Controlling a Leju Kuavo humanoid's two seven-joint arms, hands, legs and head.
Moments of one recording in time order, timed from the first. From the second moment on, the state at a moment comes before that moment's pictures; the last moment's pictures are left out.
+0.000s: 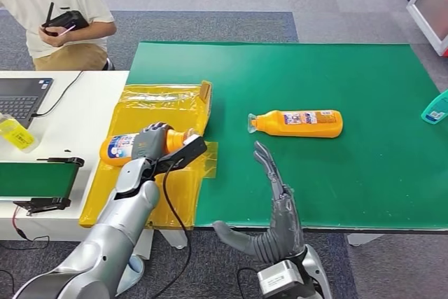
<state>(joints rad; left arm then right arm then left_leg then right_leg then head) -0.61 -0.35 0.17 -0.65 -1.50 0.27 0.00 0.19 0.23 0.31 -1.87 0.53 -0.10 -0.58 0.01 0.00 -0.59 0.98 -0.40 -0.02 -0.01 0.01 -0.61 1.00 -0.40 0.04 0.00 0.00</state>
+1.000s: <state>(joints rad) -0.61 -0.38 -0.44 -0.66 -1.31 0.28 -0.12 0.16 0.22 0.34 -1.82 0.50 -0.09 -0.60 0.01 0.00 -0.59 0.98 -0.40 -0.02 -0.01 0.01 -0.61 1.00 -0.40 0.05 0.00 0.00</state>
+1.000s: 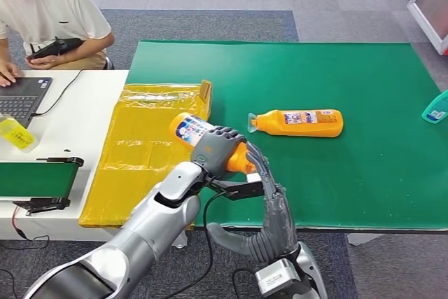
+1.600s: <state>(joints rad) -0.62 -0.33 -0.28 -0.64 -1.38 0.29 -0.04 0.16 0.22 0.34 -1.82 0.49 -0.09 -0.59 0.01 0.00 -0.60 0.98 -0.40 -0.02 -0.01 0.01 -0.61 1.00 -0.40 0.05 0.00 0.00</state>
